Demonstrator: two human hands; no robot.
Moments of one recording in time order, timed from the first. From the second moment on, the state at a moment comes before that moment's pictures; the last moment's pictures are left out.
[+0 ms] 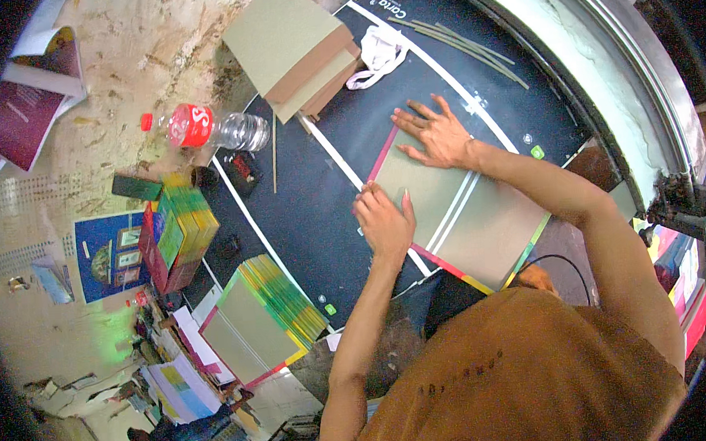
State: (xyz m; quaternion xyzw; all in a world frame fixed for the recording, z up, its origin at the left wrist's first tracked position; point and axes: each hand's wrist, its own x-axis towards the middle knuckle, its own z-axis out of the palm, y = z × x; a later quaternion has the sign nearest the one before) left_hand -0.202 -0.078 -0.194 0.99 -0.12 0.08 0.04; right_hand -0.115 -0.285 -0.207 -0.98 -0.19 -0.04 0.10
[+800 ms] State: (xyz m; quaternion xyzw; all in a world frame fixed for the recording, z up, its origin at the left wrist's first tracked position) left_hand -0.207 -0.061 -0.202 0.99 -0.14 -0.04 0.02; right_hand -0.125 -0.278 -0.212 -0.98 -0.16 -0.10 0.09
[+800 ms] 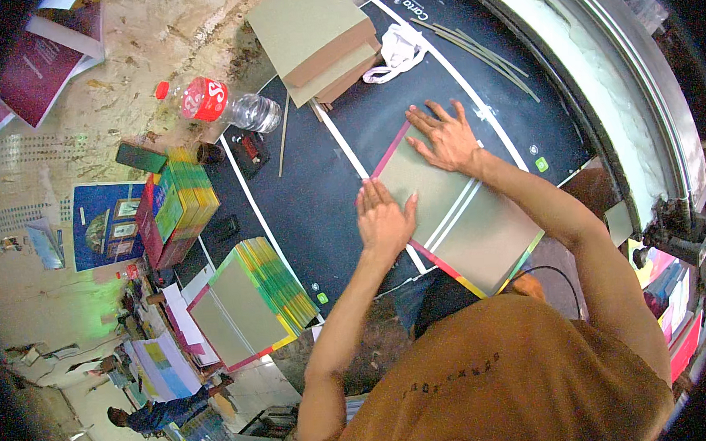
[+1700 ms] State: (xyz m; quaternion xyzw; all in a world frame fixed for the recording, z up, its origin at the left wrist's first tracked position) left_hand -0.168 -0.035 -0.189 0.85 -0.09 0.20 0.47; right_hand -0.348 -0.400 -0.155 -0.60 0.39 0.06 0.70
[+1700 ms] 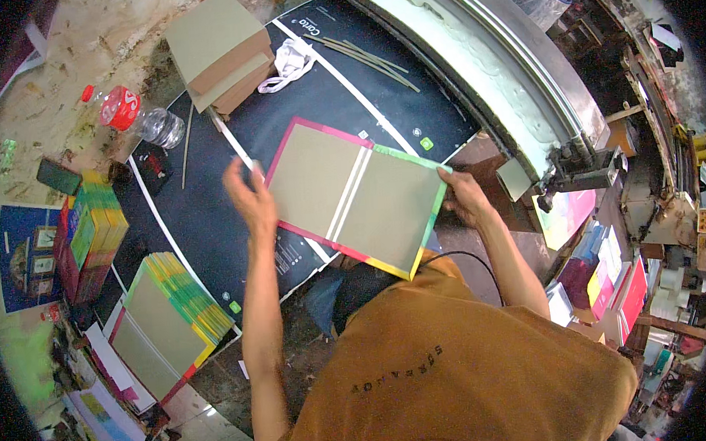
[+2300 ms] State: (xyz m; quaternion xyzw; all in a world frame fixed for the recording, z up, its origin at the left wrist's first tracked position) left_hand -0.337 -0.054 -0.123 0.79 -0.16 0.30 0.51; right_hand -0.302 -0.268 -0.054 -0.90 -0.39 -0.16 0.12
